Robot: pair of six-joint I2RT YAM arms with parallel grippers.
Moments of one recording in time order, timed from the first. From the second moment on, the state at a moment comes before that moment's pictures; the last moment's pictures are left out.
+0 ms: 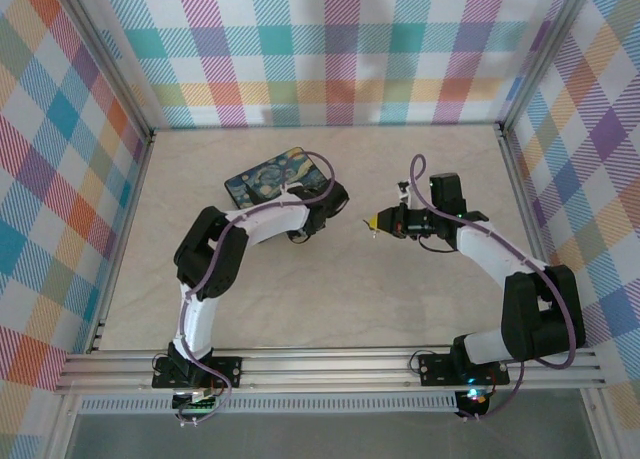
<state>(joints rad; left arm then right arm) -0.71 2.03 1.51 -0.85 -0.51 -1.05 0.23 1.40 0.82 -0.23 -0.92 0.49</state>
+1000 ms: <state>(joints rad) -0.74 2.08 1.54 -0.87 -0.55 -1.06 0.24 1.41 0.73 -0.15 -0.85 0.59</state>
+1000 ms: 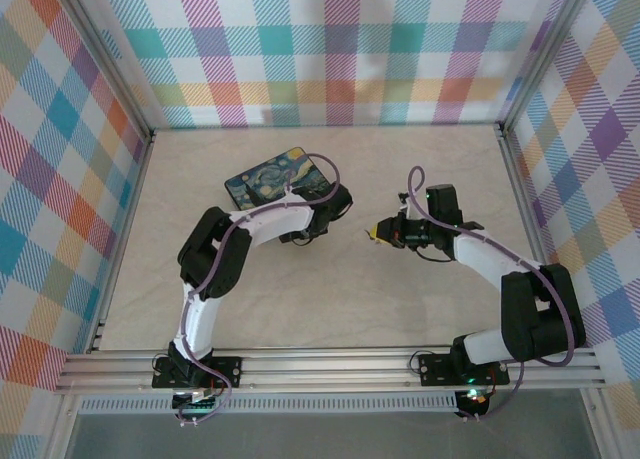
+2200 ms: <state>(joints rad) -0.75 2.22 1.53 -0.70 -0.83 -1.25 0.24 1.58 0.85 -0.16 -0.96 0.55</state>
